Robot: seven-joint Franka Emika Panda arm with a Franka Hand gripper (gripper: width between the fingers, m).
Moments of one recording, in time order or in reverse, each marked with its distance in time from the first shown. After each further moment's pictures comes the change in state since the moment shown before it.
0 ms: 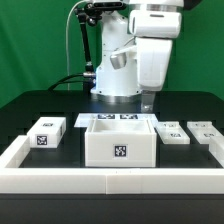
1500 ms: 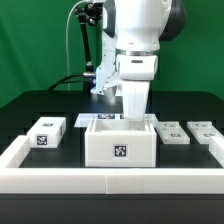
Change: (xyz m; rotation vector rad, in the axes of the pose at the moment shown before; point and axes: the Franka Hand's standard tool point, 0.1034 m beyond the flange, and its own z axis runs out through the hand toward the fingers) arm -0.006 -0.090 0.068 0.062 0.037 -0.006
